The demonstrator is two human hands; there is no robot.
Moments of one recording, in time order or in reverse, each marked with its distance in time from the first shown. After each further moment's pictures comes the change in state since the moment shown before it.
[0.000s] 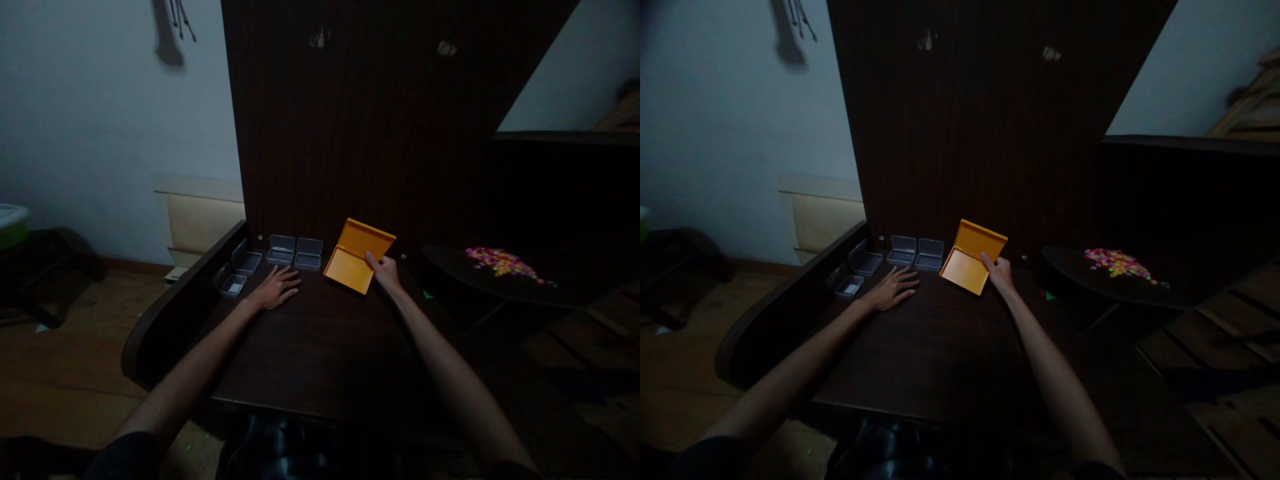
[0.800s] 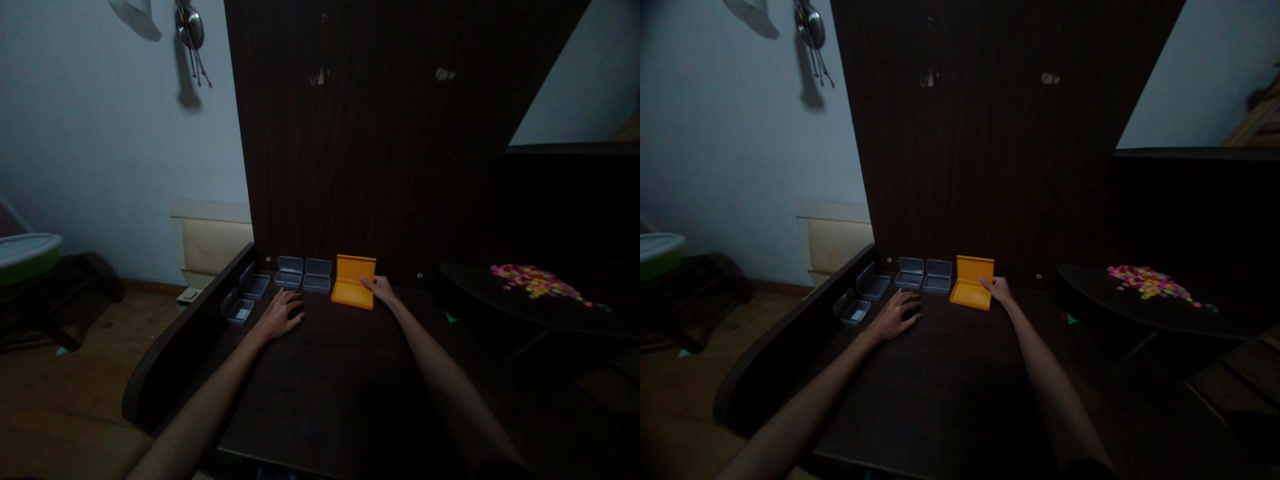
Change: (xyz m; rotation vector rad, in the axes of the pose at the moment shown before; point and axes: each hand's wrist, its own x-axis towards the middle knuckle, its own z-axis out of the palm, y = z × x) left_hand -0.006 0.006 0.001 -0.031 0.182 -0.111; right_hand 0.047 0.059 0.032 -0.104 -0.207 0.164
